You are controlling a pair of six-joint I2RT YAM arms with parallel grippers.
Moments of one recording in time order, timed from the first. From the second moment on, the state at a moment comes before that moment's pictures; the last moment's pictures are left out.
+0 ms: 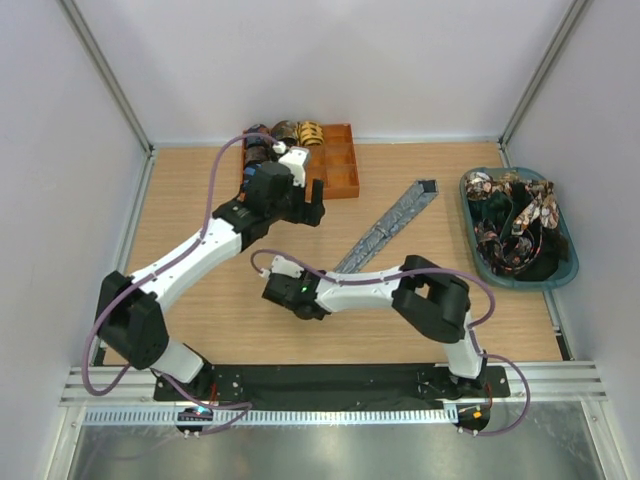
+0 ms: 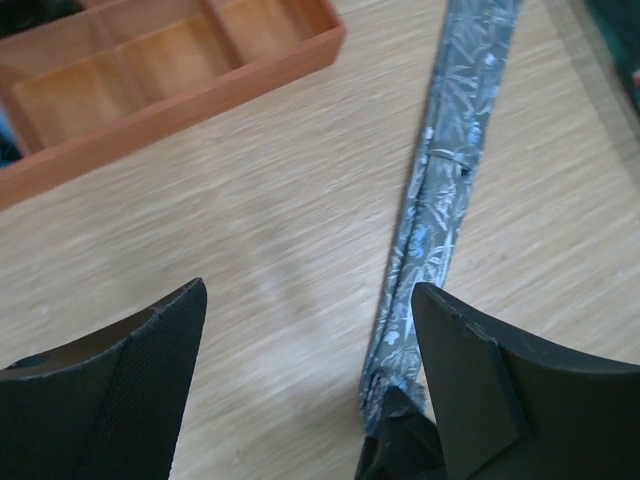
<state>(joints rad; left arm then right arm) -0.62 1.55 1.30 -0.31 0.01 -0.22 1.21 2.05 1.35 -0.61 0.78 0.11</state>
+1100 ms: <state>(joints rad) -0.46 1.23 0.63 0.17 -0.15 -0.55 0.65 1.78 0.95 -0.04 -0.57 0.28</state>
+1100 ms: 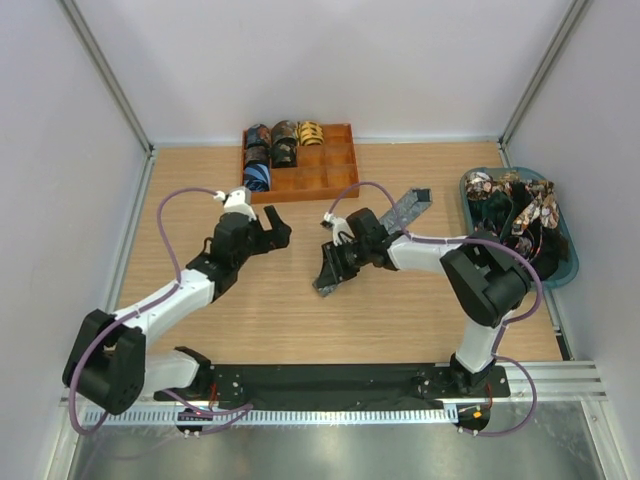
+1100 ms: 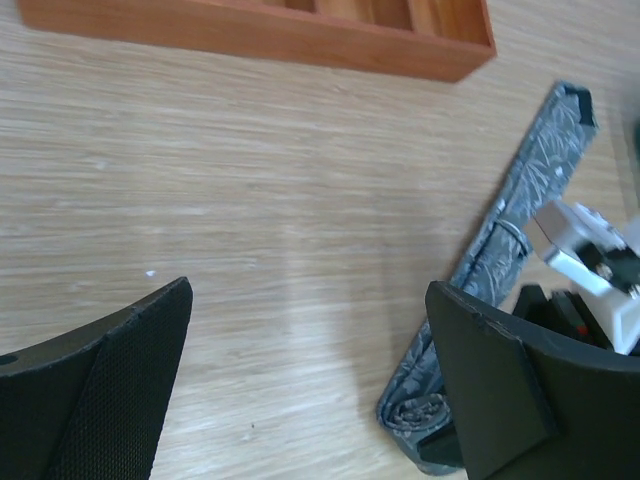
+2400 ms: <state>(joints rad) -0.77 1.59 0.74 0.14 0.21 0.09 0.50 1.99 0.89 0.32 -0.99 0.55</state>
